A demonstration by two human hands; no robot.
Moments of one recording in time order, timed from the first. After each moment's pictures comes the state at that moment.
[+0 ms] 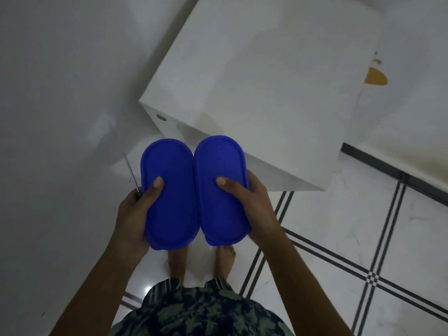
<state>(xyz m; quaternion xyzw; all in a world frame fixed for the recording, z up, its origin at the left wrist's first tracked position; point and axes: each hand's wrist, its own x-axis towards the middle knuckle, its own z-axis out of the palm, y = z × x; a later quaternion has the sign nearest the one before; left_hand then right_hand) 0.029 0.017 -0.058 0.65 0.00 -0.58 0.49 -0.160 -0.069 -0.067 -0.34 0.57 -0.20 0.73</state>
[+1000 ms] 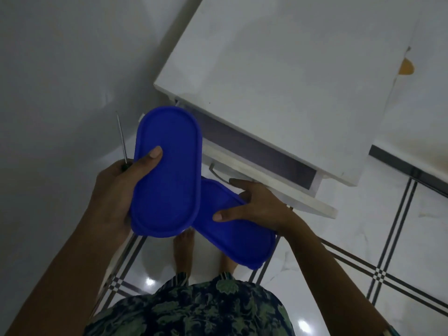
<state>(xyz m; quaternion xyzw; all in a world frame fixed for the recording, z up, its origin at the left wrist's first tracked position) 0.071 0.000 -0.030 0.71 -0.04 -0.54 0.45 -0.153 -0.076 -0.094 -0.53 0.51 0.10 0.67</state>
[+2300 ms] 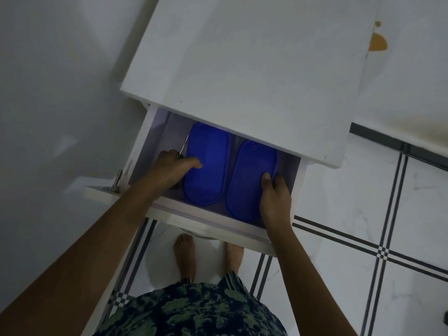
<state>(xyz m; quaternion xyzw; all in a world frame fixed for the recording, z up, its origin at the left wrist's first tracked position) 0.042 -0.080 -0.124 0.72 -0.27 -0.62 0.14 -0.175 -0.051 -0.127 -0.37 0.75 -0.24 0.49</state>
